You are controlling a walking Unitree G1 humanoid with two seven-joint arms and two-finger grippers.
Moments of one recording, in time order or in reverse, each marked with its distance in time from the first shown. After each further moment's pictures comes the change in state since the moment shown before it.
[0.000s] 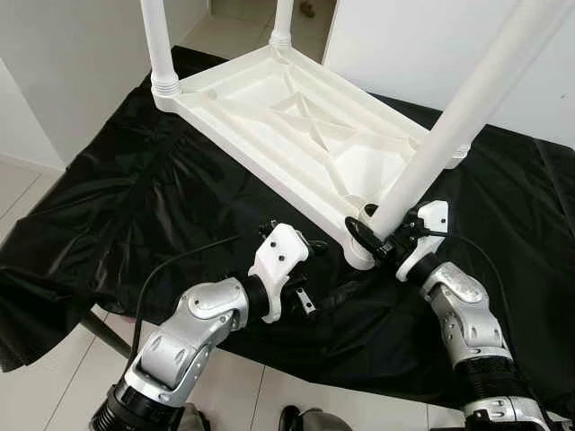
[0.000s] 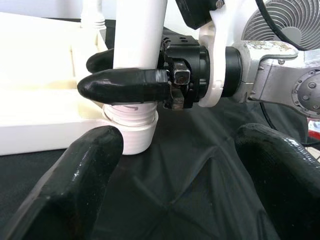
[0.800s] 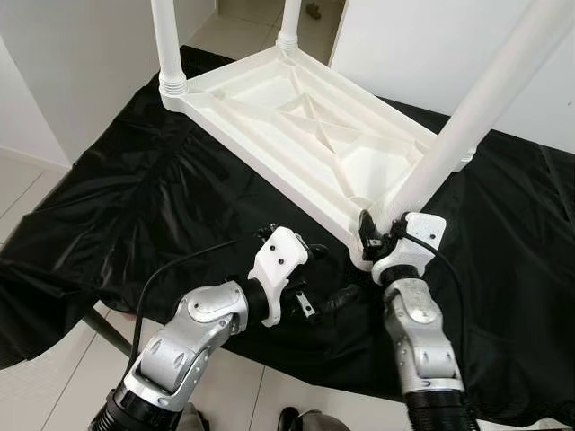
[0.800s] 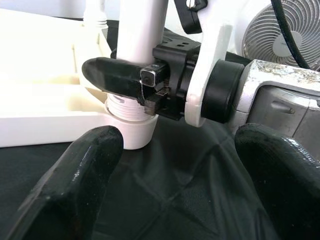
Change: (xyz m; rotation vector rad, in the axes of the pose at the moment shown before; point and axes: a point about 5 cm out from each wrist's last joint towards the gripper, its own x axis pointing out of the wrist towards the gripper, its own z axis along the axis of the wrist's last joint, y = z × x) left arm -0.001 -0.003 -0.003 -0.016 0.001 0.000; right arm 0.002 0.037 -0.002 0.072 0.027 -0.608
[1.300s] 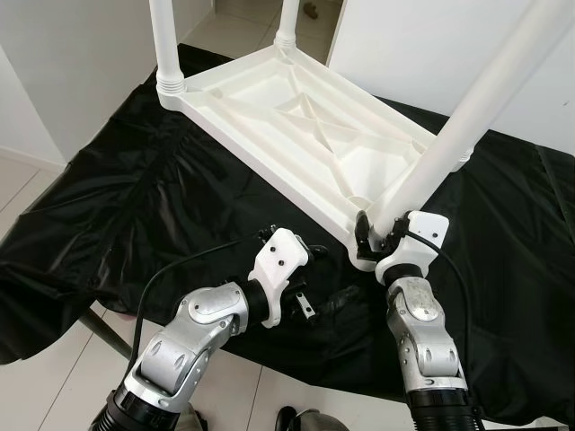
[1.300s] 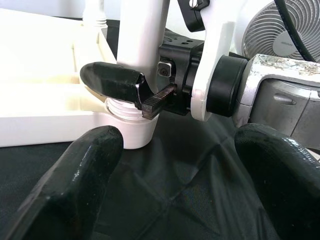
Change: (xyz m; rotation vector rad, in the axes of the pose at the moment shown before) left arm 0.000 0.000 0.000 0.008 0.002 0.004; right arm -0.001 -0.007 0.004 -0.024 -0.016 -0.002
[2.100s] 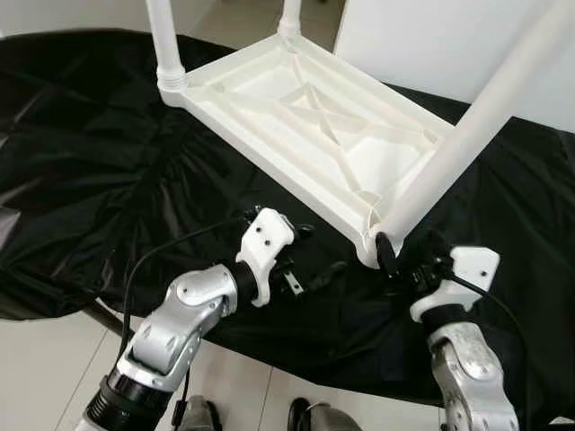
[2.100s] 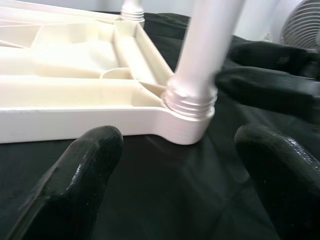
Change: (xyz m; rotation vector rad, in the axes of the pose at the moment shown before) left arm -0.007 0.030 0.009 0.041 -0.023 0.083; right arm -0.073 -0.029 0.025 -0.045 -0.096 0.148
